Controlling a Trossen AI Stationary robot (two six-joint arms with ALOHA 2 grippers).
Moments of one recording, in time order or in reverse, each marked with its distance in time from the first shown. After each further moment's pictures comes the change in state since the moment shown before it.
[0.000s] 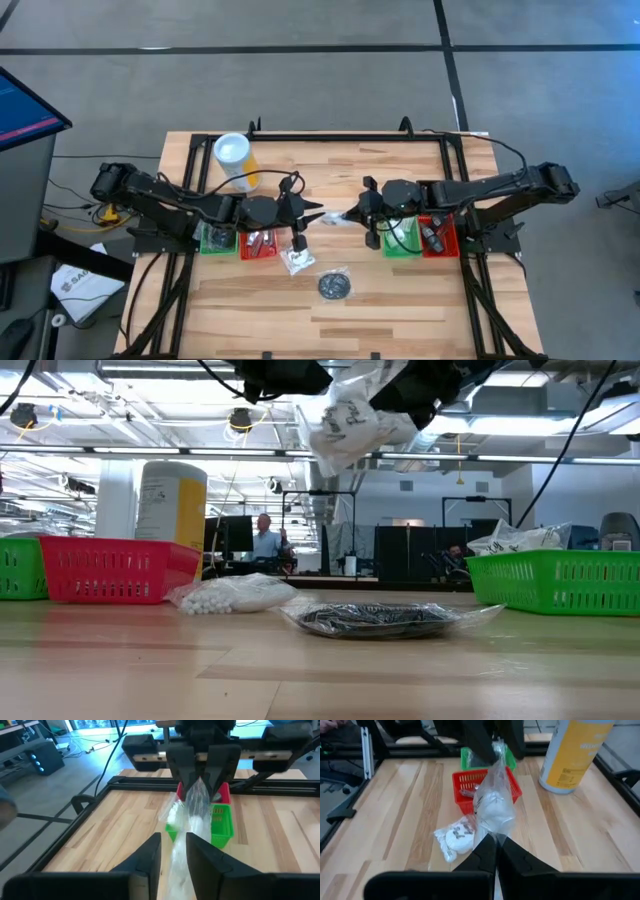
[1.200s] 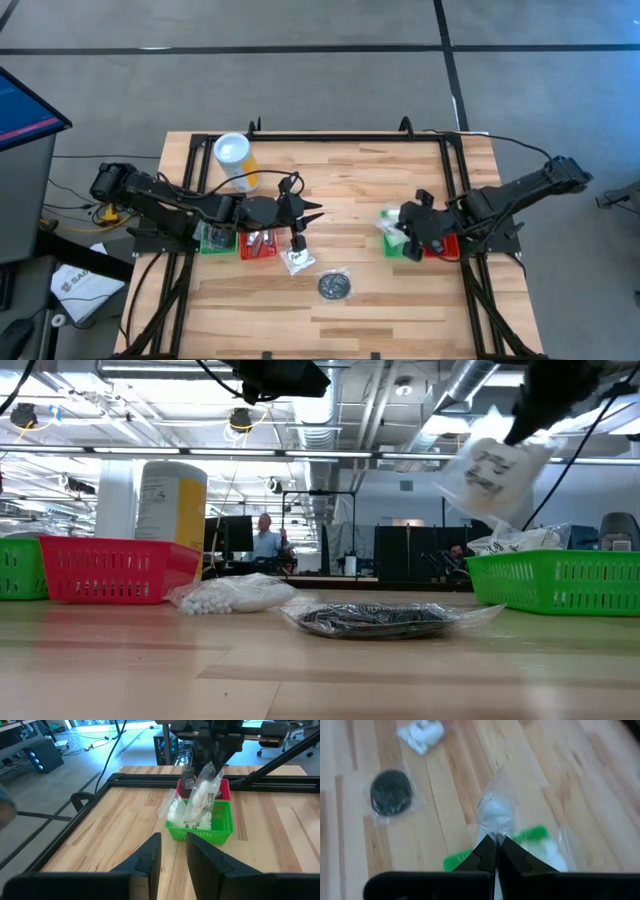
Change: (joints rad) left arm 0.000 -0.005 -0.001 -0.022 0.003 -0.004; right arm 0.291 -0.237 0.000 -0.772 0.330 0.512
